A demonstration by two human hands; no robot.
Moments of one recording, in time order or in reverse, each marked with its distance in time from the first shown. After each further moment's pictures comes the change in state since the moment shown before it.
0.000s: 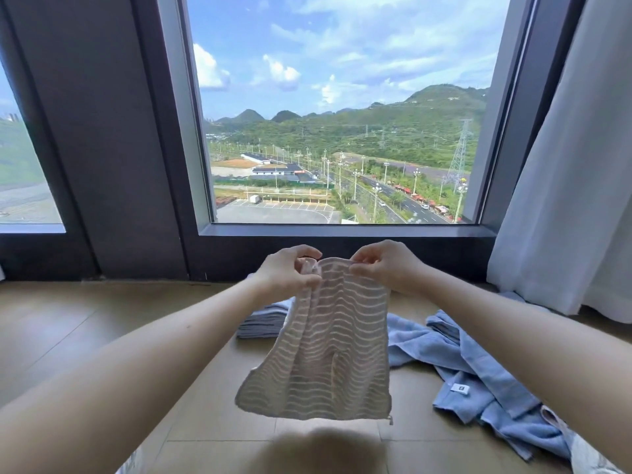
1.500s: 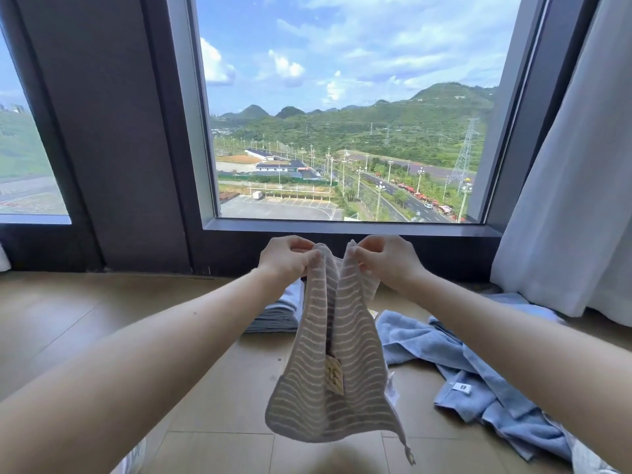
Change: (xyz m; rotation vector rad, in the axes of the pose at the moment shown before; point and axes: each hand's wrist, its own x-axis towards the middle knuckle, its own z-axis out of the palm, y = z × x) left_hand 0.013 -0.004 0.006 -0.500 0.192 -0.144; right_hand -0.001 -0.012 0.014 0.189 0.234 0.121
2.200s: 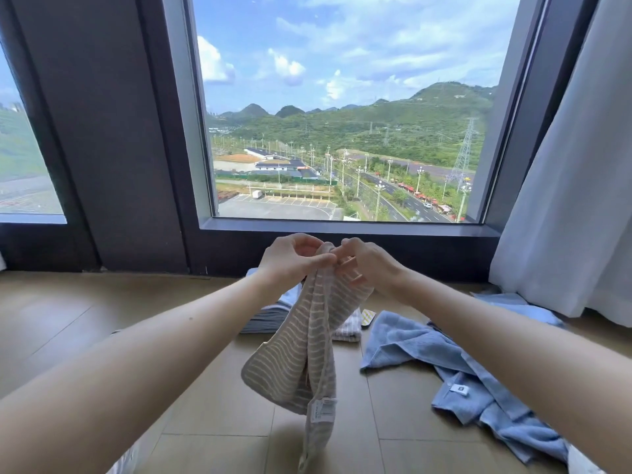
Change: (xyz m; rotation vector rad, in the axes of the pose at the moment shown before) left_hand -0.005 0.002 0.005 0.093 -0.079 0.144; right_hand 0.000 -0.008 0.010 0.188 -0.312 0.048
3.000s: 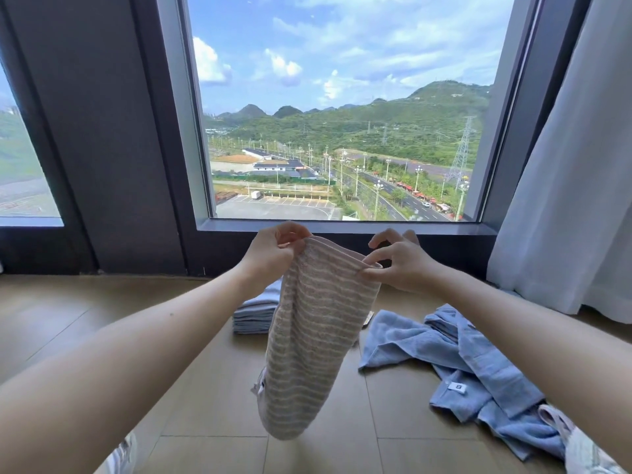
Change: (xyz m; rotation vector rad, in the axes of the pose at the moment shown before) left_hand 0.001 0.006 -0.011 -0.088 0.040 0.067; right_hand -0.002 0.031 -0.050 -0.650 0.078 -0.170
